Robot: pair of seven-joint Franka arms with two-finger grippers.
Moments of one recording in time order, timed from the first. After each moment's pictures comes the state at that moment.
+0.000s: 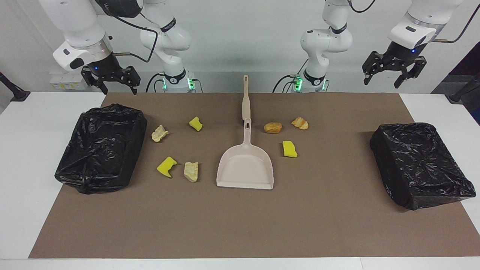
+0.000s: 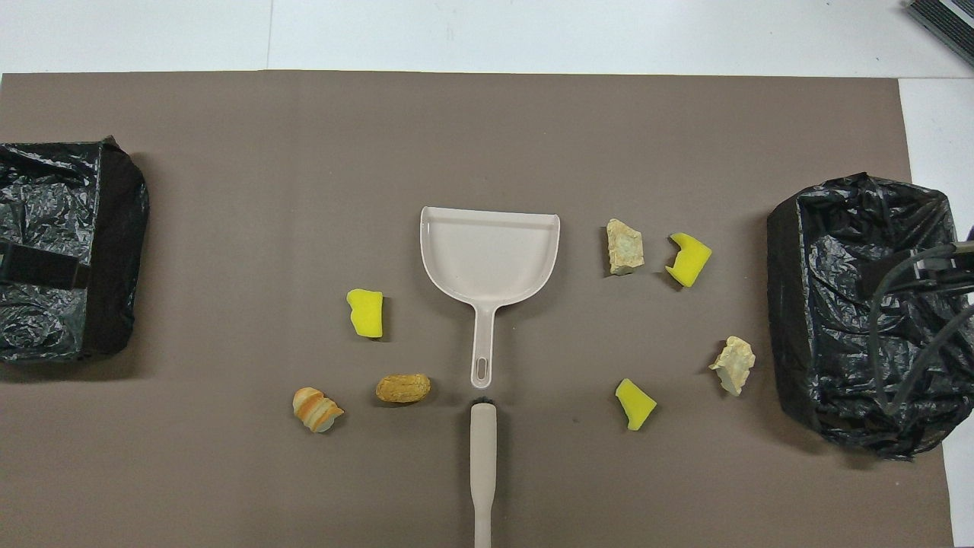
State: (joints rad) left arm -0.10 -0.06 0.01 -1.48 -0.02 1.45 0.12; right arm -0.12 -0.03 0.09 -1.56 -0.04 1.44 -0.05
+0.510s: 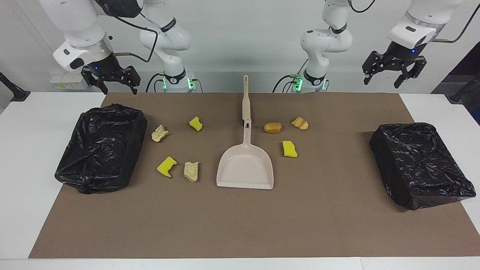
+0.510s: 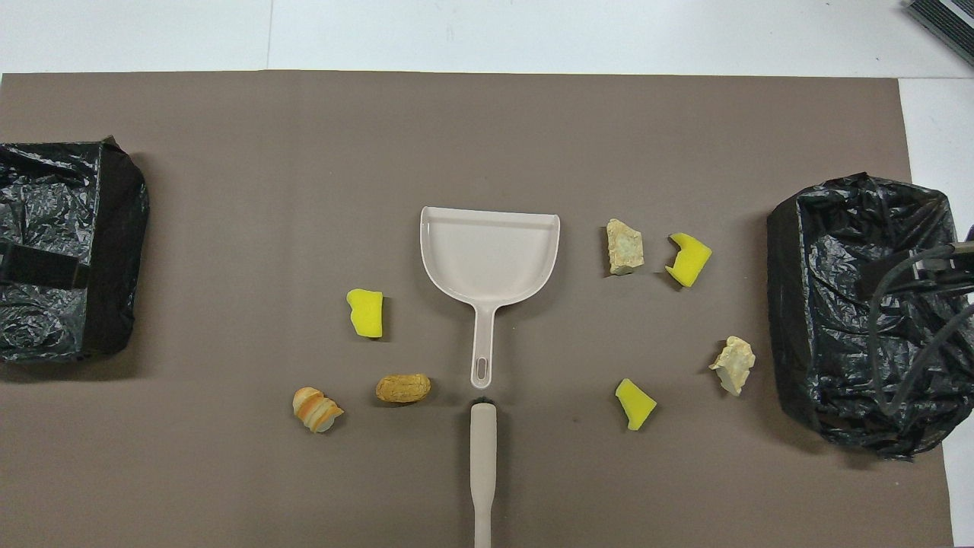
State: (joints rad) left arm -0.10 -0.06 0.01 -1.48 -0.02 1.45 0.12; right arm -0.12 -0.03 0.10 -1.57 -0.03 1.44 -0.05
